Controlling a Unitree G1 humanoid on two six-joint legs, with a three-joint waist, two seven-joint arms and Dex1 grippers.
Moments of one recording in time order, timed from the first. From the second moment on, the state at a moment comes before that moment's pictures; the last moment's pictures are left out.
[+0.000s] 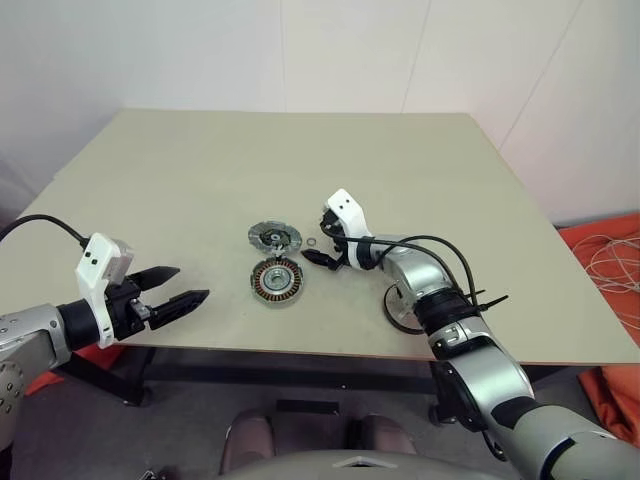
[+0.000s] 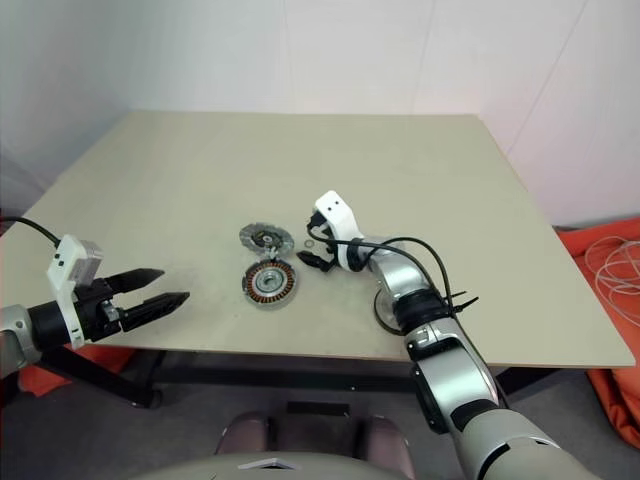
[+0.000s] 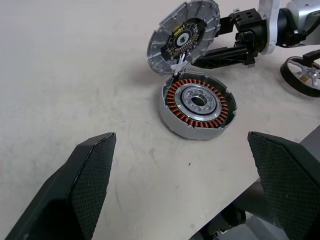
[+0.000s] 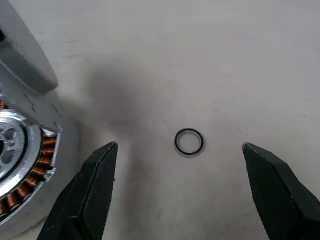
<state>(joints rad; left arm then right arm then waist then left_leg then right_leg) 0.13 0.73 0.56 -0.57 -0.70 1.01 -0.85 -0.71 -0.15 0.21 0.59 0.03 0.40 0.67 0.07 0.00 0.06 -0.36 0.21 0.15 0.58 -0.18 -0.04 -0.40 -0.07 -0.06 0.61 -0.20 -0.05</state>
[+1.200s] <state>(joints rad) 0.14 0.78 0.55 -0.54 -0.76 0.92 -0.78 -0.82 -0.06 0.17 0.89 -0.03 0.24 0.59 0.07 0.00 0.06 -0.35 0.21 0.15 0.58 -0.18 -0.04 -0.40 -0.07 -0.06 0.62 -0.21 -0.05</state>
